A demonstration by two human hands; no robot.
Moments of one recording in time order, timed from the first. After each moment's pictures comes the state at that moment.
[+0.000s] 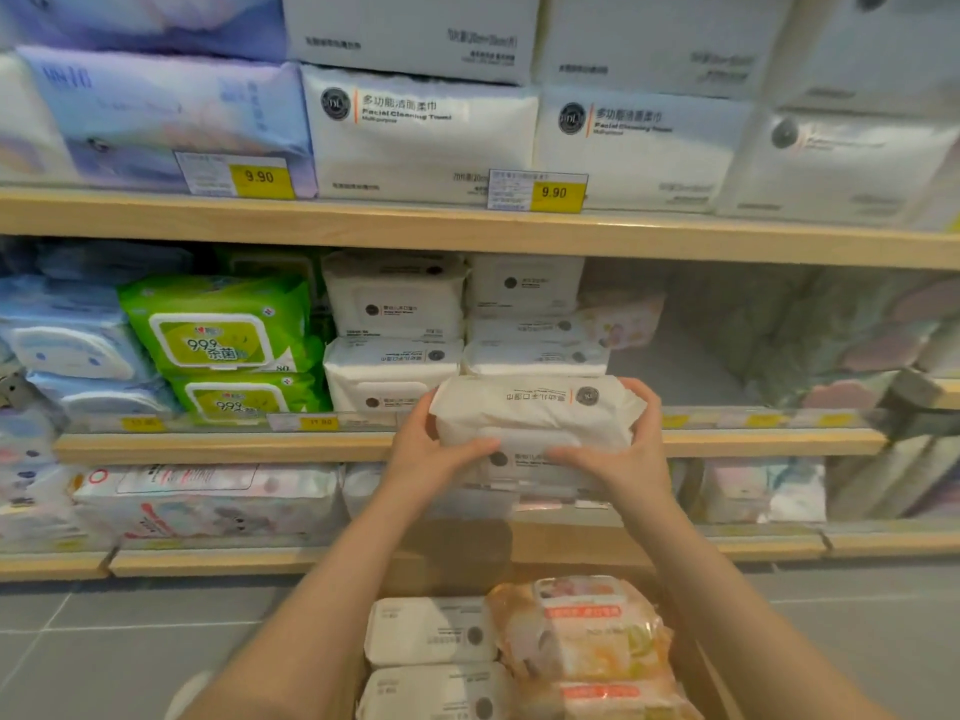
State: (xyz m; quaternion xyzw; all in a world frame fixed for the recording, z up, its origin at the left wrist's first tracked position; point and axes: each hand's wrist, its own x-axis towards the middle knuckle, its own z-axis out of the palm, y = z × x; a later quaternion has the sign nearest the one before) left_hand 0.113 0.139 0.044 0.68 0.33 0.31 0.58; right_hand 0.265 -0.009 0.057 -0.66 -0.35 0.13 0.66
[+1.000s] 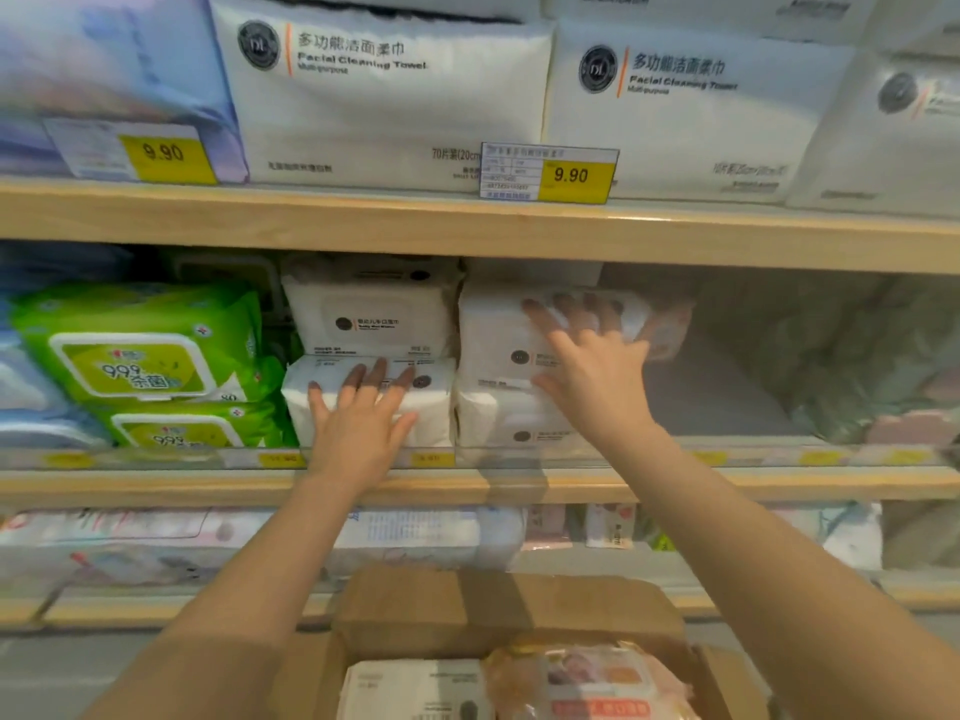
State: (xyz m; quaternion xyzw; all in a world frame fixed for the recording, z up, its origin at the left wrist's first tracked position) left_hand 0.144 0.262 0.012 0.91 0.39 0.14 -0.03; right_hand 0.353 0.121 0.077 -0.80 -0.52 -0.26 0.11
